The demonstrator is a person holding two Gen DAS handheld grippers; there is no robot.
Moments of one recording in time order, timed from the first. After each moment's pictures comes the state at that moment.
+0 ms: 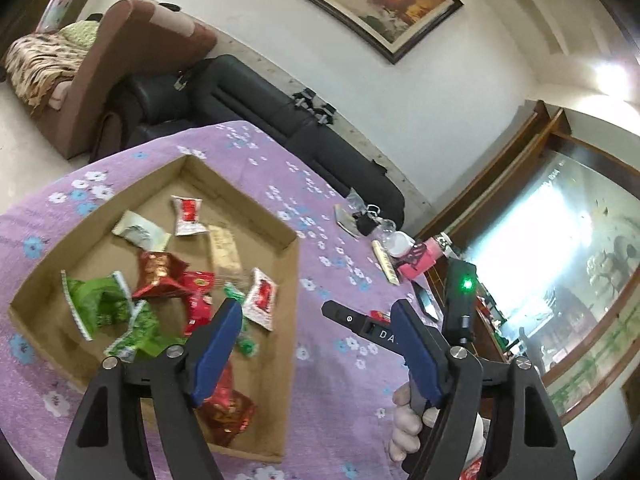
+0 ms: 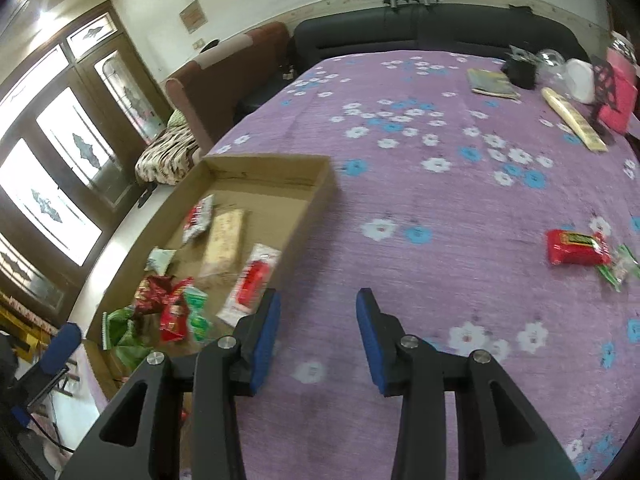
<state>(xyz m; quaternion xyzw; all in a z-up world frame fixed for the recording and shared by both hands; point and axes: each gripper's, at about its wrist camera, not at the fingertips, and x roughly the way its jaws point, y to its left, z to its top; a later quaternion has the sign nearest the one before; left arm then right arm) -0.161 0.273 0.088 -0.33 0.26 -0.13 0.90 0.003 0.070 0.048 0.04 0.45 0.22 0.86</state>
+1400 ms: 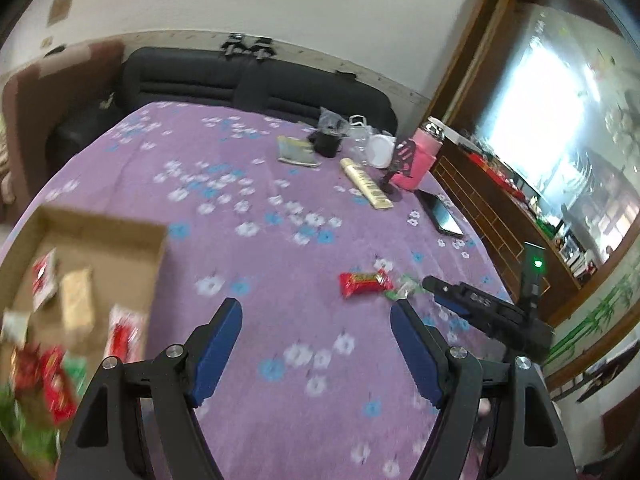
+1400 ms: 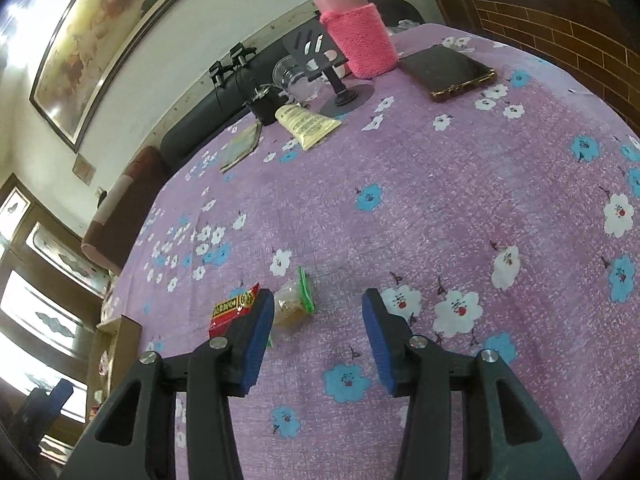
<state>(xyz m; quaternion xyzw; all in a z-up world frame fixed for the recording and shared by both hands) -0.034 0.095 0.106 -0.11 0.37 -0.17 0.91 0.034 -0.204 0.019 0.27 0.39 0.04 0.88</state>
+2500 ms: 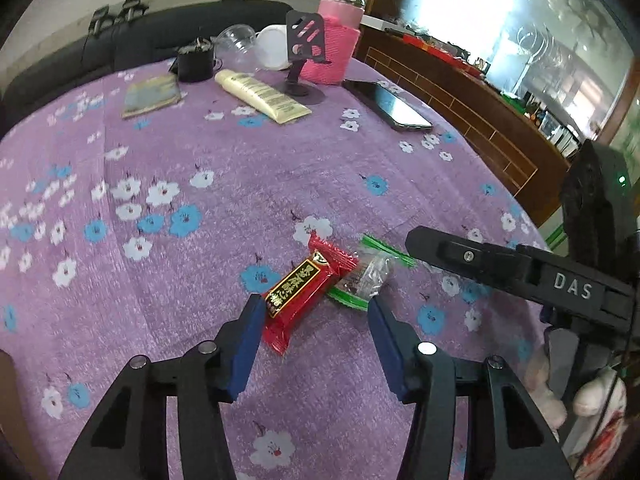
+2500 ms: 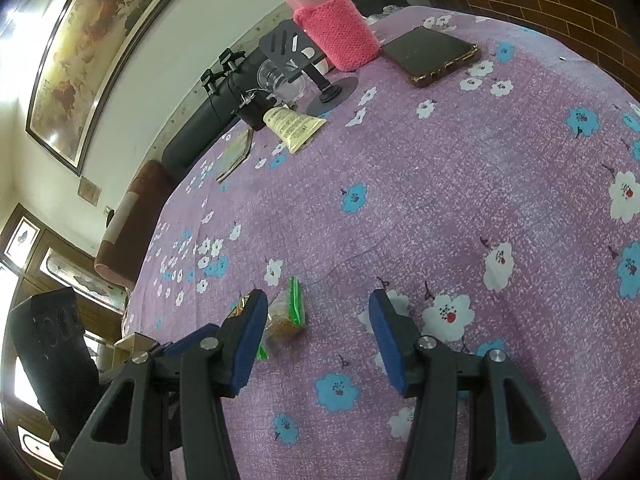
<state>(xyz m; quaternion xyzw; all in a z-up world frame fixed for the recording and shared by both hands) 0.064 -0.043 0.032 0.05 0.46 -0.30 0.84 0.039 -0.219 0.011 0.32 0.40 0.05 0.86</state>
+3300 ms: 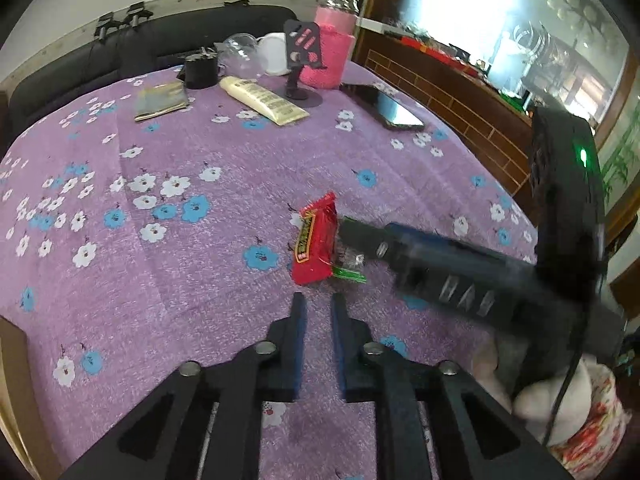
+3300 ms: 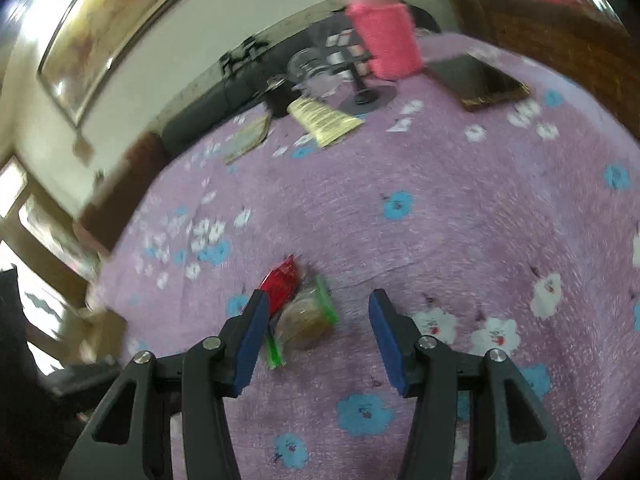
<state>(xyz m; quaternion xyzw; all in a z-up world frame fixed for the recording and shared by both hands) 0.041 -0.028 0.044 0.04 0.45 -0.29 0.84 0.057 -0.170 0.014 0.20 0.40 0.05 0.90</state>
